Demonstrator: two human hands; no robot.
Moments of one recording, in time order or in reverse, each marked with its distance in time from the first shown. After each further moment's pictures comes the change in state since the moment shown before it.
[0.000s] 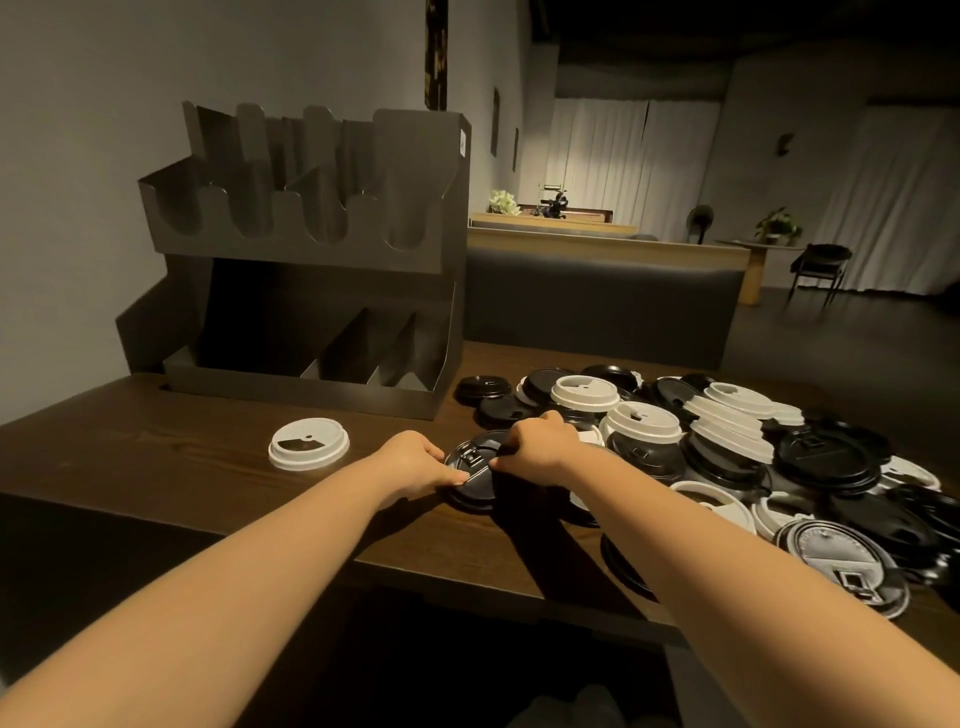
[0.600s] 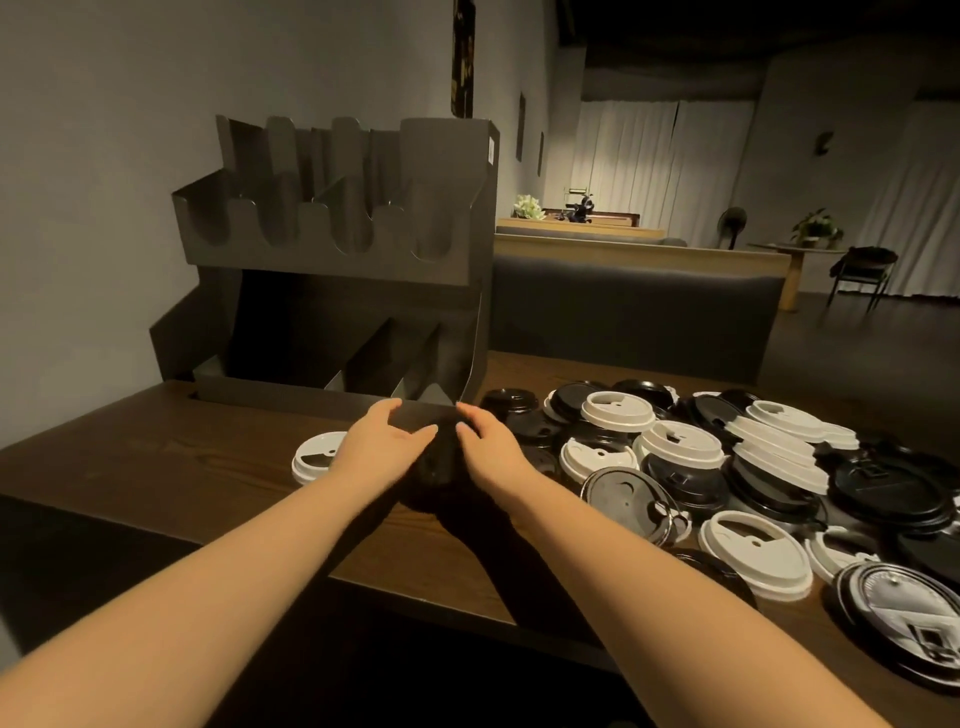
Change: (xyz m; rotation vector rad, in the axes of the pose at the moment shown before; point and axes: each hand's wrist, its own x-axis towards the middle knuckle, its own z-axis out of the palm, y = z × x) left_hand 0.011 -0.022 -0.042 -0.098 0.390 0.054; right_hand 0.029 -0.065 0.022 1.051 0.151 -0.110
